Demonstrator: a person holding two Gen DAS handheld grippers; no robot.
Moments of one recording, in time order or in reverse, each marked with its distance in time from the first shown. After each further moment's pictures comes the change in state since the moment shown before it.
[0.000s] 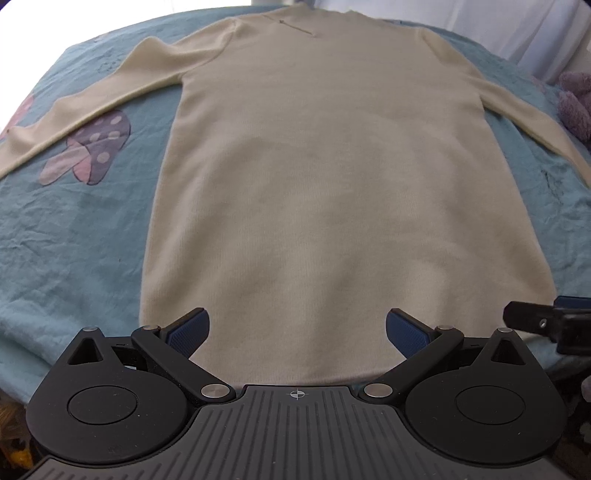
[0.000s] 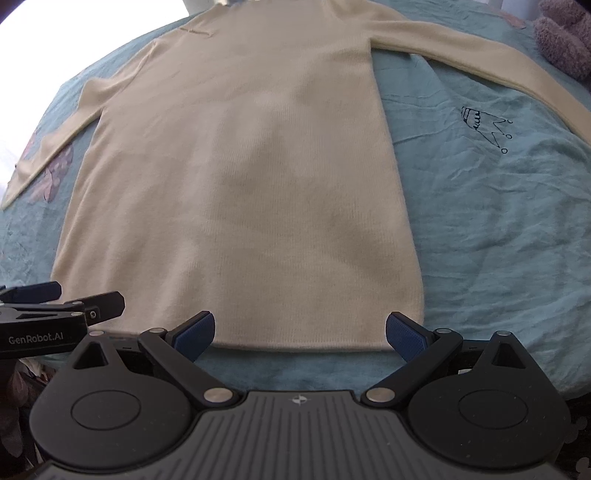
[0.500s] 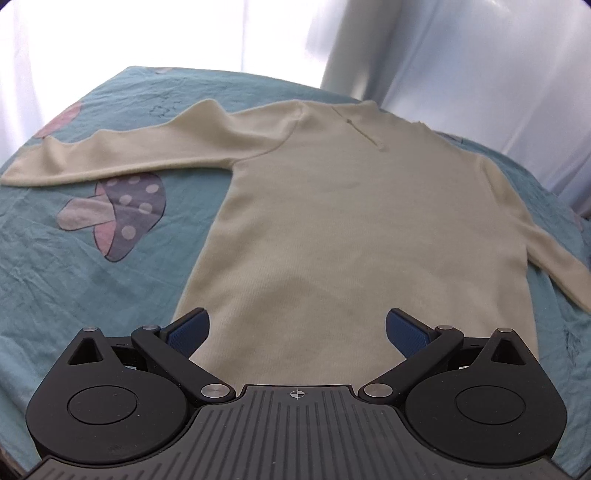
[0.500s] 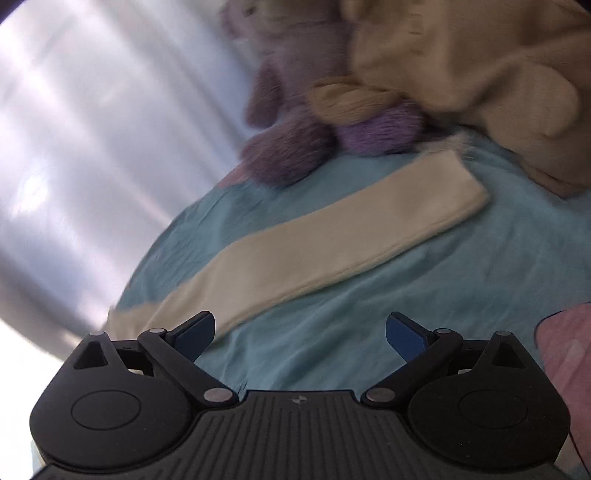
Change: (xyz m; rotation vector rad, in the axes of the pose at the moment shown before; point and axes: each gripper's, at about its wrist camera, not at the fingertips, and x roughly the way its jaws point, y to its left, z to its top) left arm 0.014 0.028 0.065 -0.264 -0.244 0.039; right arm -0.029 -0.277 0.045 0.826 -0.688 -0.029
